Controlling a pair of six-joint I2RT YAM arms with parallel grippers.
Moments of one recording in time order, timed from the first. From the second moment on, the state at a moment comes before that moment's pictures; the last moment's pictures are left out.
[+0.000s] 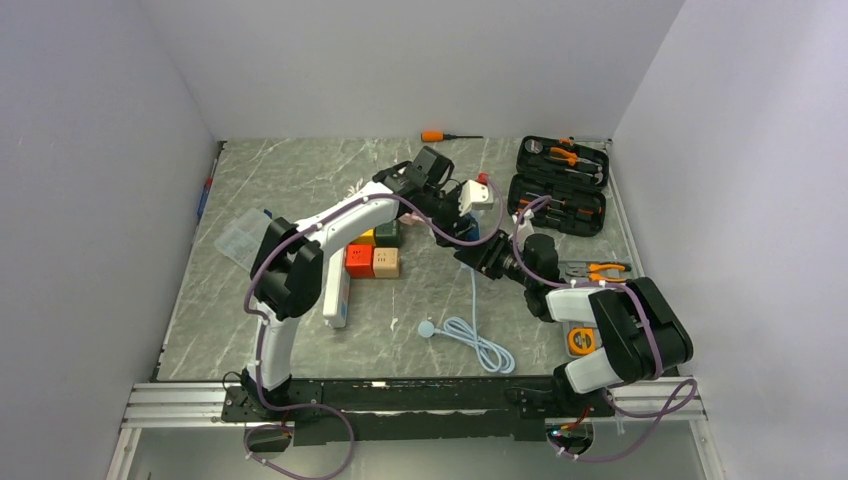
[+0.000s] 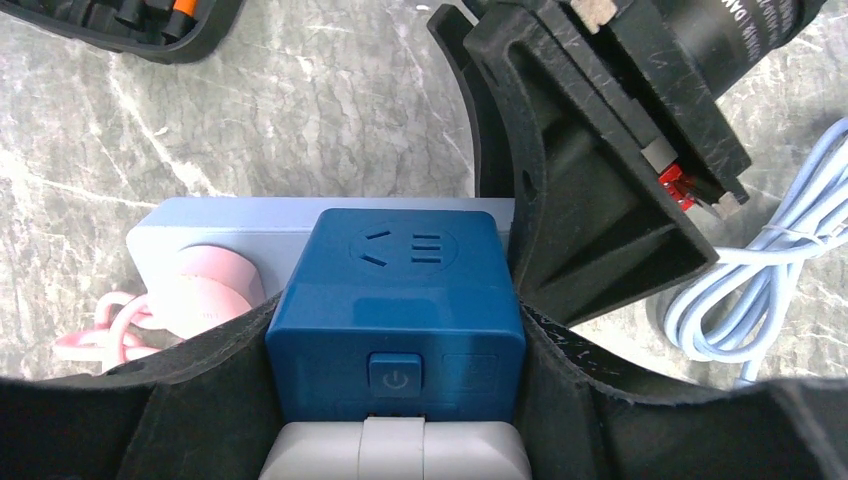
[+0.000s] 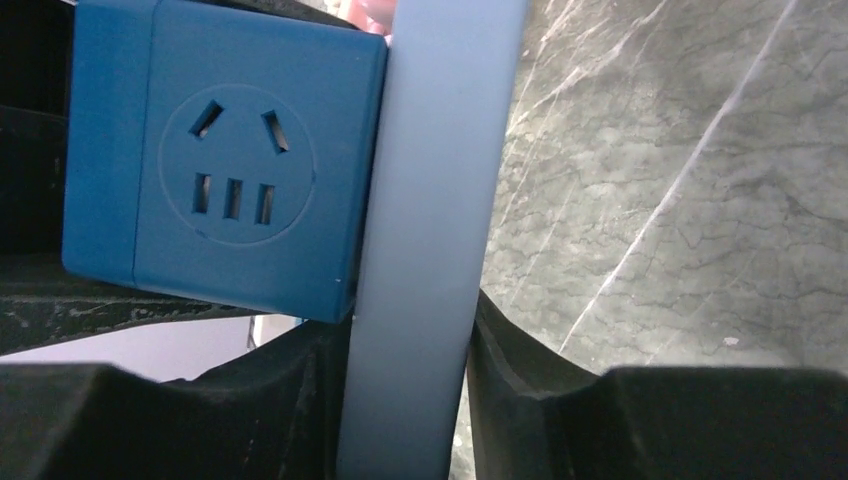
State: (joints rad) left arm -0.72 2.05 1.80 -0.57 0.62 0.61; right arm 0.31 1.46 0.36 0.81 -0.47 0.93
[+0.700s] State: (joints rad) left arm -0.75 1.90 1.75 -0.66 0.62 0.69; right arm 0.51 1.27 0.43 0.33 -0.06 0.70
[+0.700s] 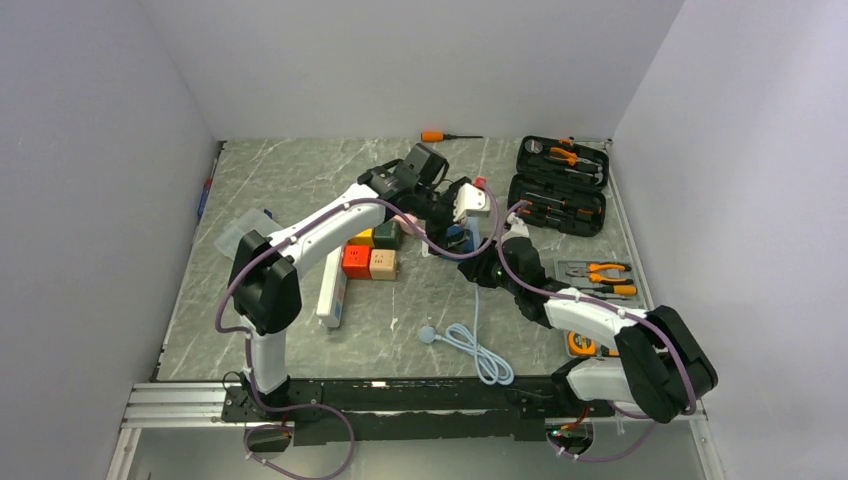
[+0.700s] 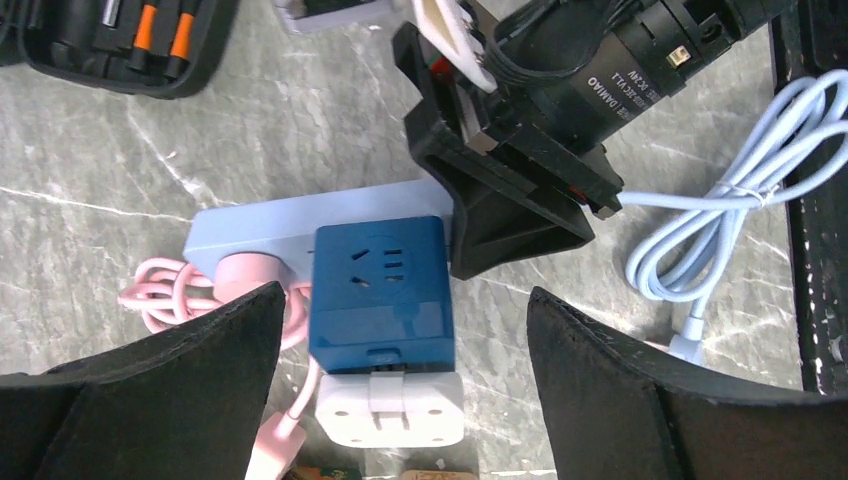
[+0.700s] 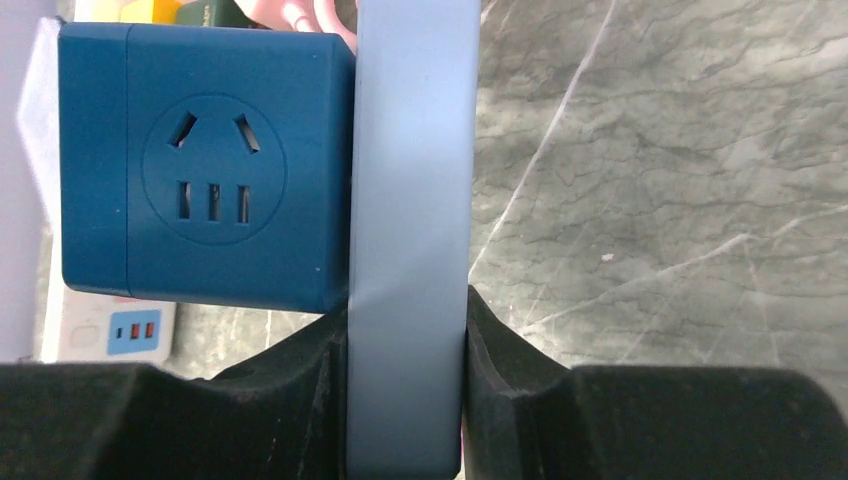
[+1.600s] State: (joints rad) left arm -0.77 1.90 1.68 -0.68 0.49 0.69; right arm 0.63 1.21 0.49 0.19 0.16 0.63
